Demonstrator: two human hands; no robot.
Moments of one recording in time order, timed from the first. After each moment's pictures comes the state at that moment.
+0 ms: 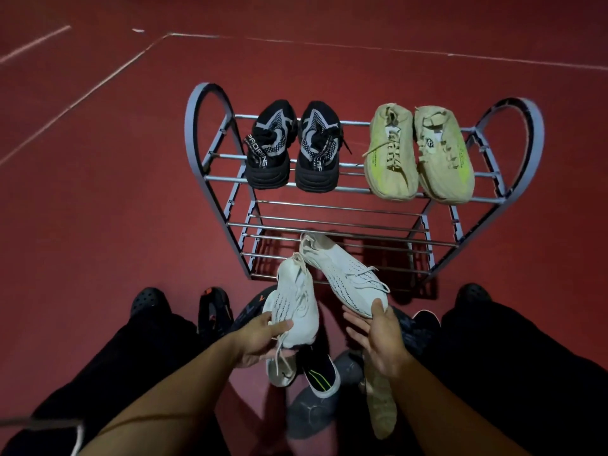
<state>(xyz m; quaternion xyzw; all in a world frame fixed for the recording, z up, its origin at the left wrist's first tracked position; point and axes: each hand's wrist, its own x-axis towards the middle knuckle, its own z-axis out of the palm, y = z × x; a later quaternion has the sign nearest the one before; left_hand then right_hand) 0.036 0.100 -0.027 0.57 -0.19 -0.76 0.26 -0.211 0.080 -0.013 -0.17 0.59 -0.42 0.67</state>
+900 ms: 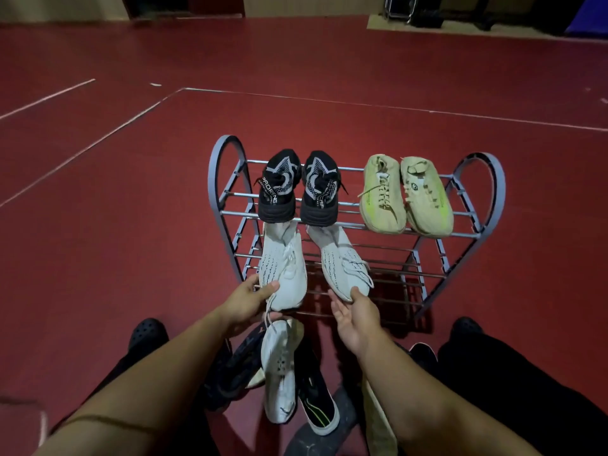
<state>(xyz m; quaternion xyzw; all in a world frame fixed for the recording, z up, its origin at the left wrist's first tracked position) 0.065 0.039 0.056 0.57 -0.31 -0.65 0.39 -0.155 0.033 0.060 -0.02 0.49 -0.53 0.70</state>
